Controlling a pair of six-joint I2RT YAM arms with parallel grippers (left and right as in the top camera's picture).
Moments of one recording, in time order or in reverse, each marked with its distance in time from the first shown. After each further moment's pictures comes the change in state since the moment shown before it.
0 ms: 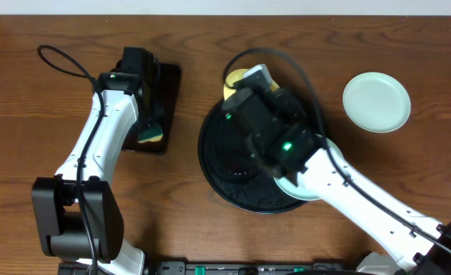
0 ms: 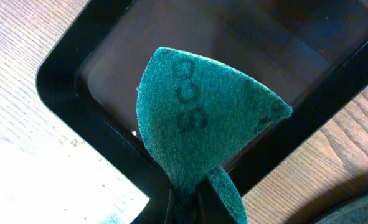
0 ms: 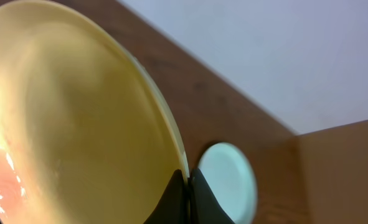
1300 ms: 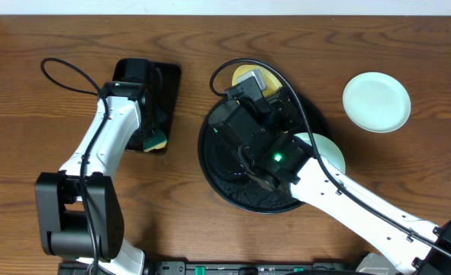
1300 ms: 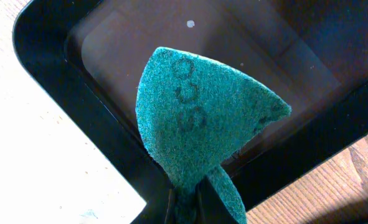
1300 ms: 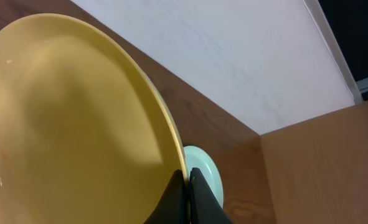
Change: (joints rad) left arm 0.000 0.006 -0.092 0.056 0.014 -0.155; right arm 0.054 0.000 0.000 -0.004 0.165 0.006
